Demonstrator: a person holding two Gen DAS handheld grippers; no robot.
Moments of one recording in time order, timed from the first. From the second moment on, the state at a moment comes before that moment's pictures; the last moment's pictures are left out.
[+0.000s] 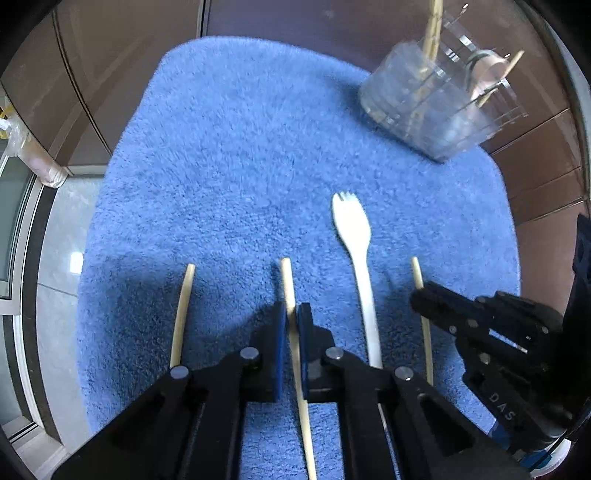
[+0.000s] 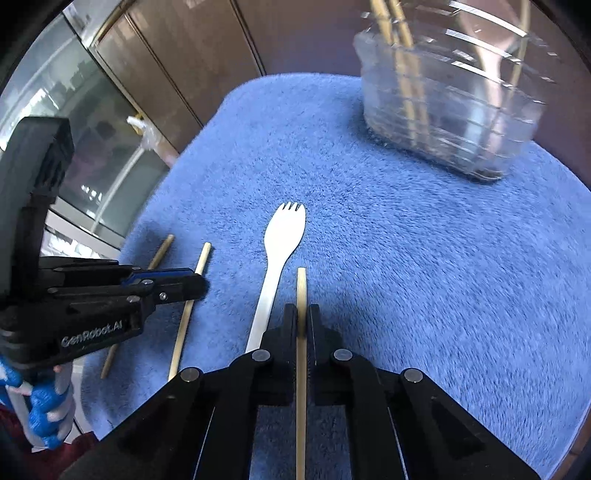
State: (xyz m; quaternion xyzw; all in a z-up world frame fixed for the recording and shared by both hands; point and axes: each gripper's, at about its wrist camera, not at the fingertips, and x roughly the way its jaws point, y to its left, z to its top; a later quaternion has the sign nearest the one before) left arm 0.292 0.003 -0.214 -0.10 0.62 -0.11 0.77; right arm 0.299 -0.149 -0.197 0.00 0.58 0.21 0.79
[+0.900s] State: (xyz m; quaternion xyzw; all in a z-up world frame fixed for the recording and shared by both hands) left arm 0.165 -0.002 -0.061 -0.07 0.39 -0.14 0.91; right arm 0.154 -0.201 -0.074 0.05 0.38 0.21 0.90
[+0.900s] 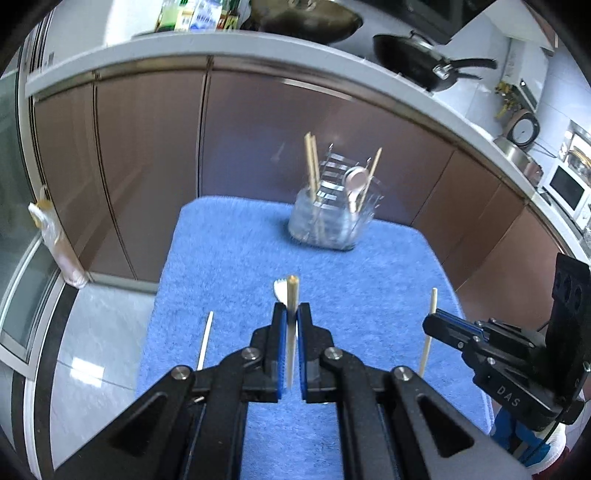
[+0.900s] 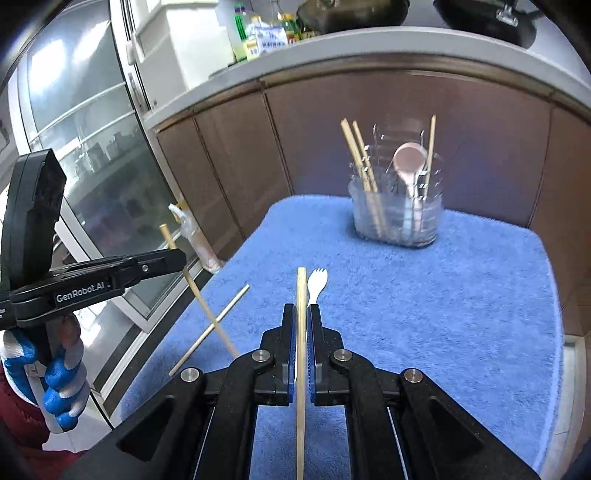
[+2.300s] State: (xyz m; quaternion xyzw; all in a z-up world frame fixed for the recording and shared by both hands) left arm 0.409 -0.076 -0.009 -0.09 0.31 -0.19 0.93; right arm 0.371 -0.252 -0.010 0.08 0.10 0.13 0.98
